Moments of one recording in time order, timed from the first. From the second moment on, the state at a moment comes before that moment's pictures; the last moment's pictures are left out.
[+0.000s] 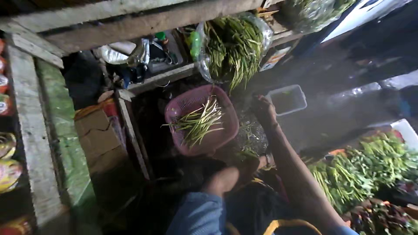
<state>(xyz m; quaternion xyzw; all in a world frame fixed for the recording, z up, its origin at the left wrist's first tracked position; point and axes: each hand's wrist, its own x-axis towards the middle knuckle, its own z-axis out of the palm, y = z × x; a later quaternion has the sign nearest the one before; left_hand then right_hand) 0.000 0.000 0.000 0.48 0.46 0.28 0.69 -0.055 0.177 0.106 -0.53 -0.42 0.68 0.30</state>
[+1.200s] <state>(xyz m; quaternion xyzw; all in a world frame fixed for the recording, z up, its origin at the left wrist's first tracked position) 0.114 0.170 0.173 0.26 0.29 0.38 0.84 0.425 -0.153 0.159 -0.90 -0.27 0.19 0.29</state>
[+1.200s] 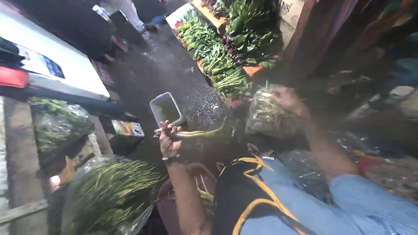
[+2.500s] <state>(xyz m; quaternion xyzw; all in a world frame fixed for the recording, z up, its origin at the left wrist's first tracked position) 0.155 0.195 0.242 0.58 0.25 0.32 0.71 0.342 0.055 0.218 -0.50 -0.47 0.49 0.55</state>
